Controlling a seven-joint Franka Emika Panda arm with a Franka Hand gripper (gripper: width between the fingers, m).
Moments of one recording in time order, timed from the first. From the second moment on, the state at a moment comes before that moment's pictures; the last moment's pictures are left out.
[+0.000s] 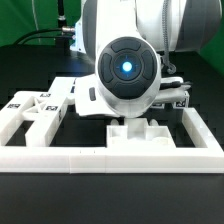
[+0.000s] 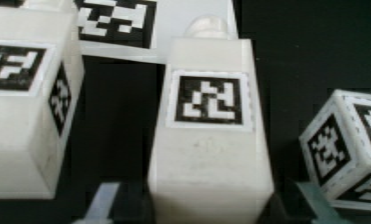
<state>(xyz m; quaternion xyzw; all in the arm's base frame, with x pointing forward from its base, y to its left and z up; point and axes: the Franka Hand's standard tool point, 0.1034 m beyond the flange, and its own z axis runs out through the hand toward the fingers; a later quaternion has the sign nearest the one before) 0.463 0.045 0.004 -0.87 -0.02 0.48 0.09</state>
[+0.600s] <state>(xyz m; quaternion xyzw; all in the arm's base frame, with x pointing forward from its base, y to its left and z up) 0.516 0.041 0.082 -0.87 -0.03 0.48 0.11</state>
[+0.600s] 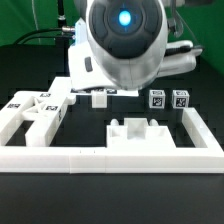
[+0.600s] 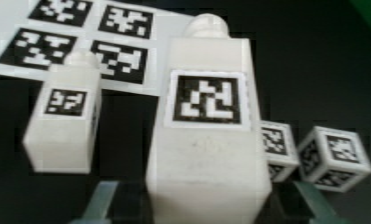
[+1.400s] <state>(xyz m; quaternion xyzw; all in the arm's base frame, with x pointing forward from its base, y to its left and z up) 0.552 0.036 0.106 -0.90 -0.04 0.43 0.12</state>
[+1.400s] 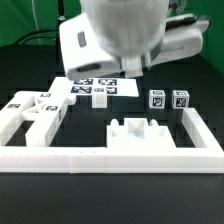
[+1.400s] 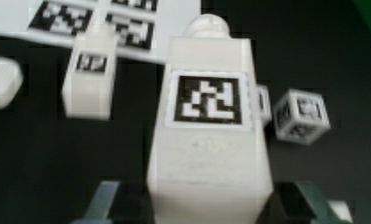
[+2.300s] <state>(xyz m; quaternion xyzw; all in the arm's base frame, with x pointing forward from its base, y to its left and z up) 0.600 0.031 0.123 -0.99 -0.03 0.13 0.08</state>
